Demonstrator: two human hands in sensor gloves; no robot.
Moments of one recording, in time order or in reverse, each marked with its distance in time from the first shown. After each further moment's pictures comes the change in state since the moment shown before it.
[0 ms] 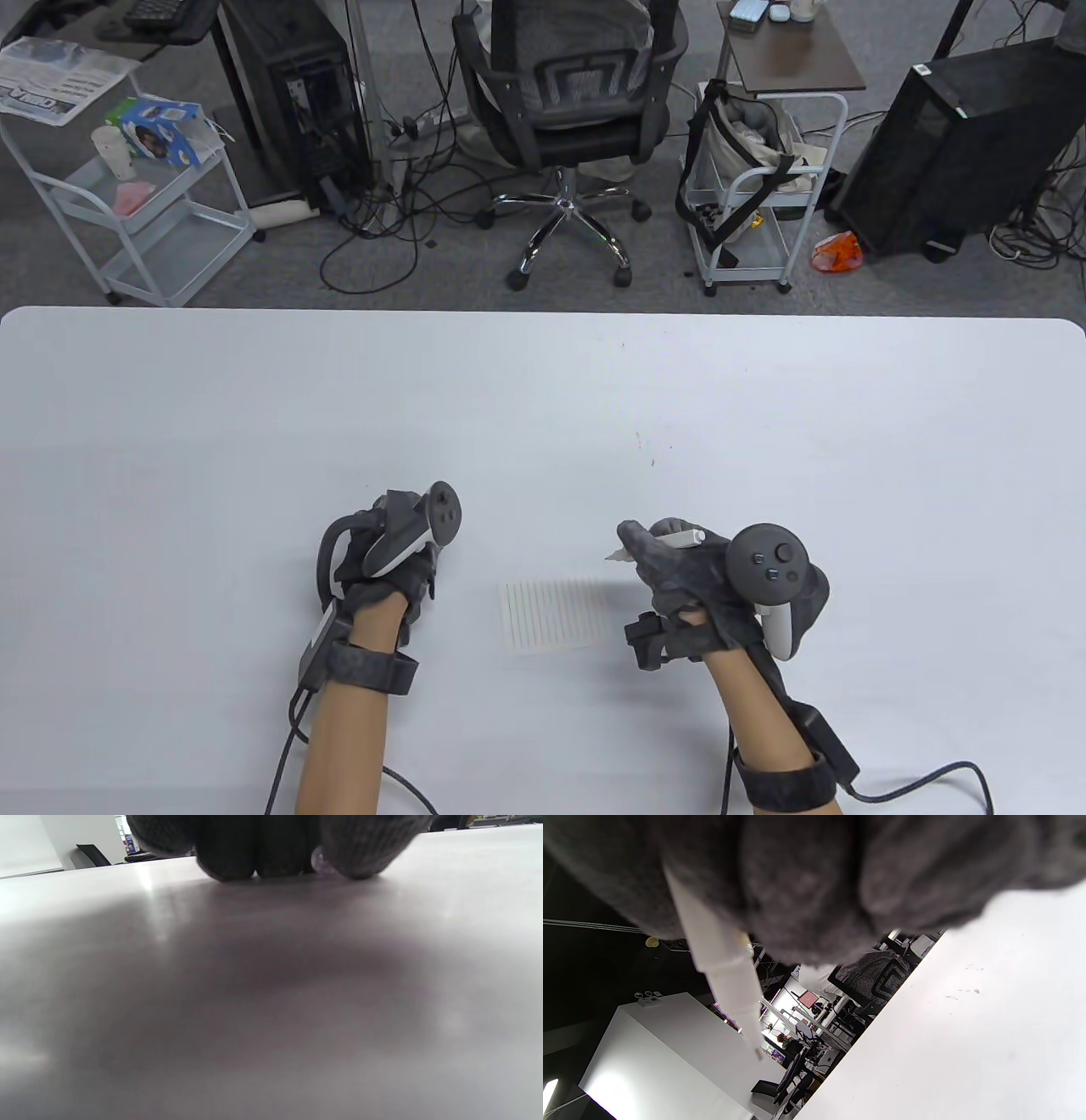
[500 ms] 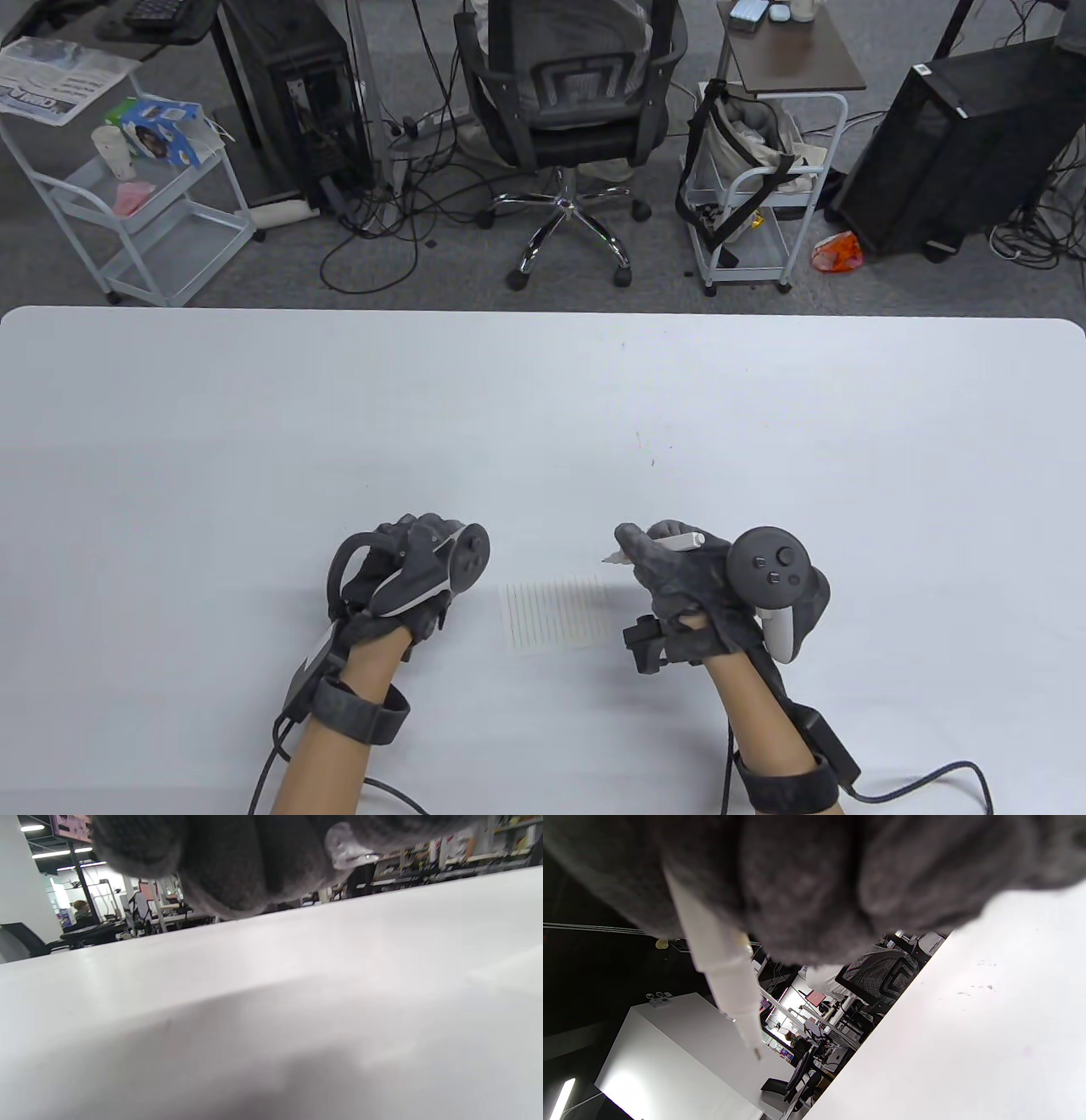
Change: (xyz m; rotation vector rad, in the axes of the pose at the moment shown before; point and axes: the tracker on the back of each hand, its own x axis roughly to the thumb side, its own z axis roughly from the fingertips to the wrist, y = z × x) left_hand 0.026 0.040 0.068 0.264 -0.229 -0.045; right_hand 0.003 -0.001 0.003 0.008 -0.022 -0.024
